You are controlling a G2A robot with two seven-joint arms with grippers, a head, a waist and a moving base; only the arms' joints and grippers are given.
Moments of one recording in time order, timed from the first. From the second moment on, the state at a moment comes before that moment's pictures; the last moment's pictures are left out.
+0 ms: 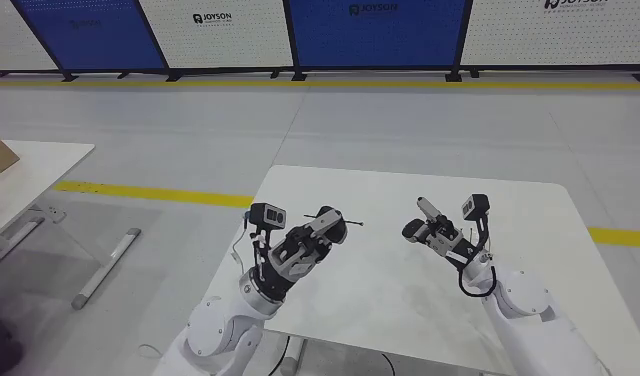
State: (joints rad) left arm 1.78 -1.20 -1.42 -2.19 -0.52 -0.25 -0.42; right arm -1.14 -1.21 1.06 -1.32 0.48 -0.24 0.61
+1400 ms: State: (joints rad) left arm 1.60 -1.20 -1.27 -1.86 -0.18 -0.07 -0.38; right arm -1.14 -1.21 1.06 -1.32 0.48 -0.24 0.61
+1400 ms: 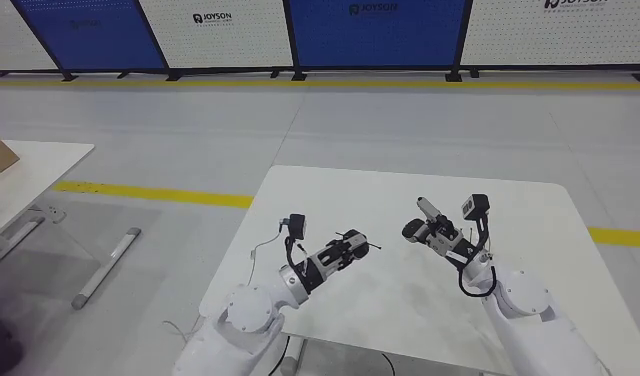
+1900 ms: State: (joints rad) left arm 1.55 -1.21 -1.24 -1.73 -0.18 -0.06 -0.33; right arm -1.14 -1.21 1.06 -1.32 0.48 -0.24 0.61
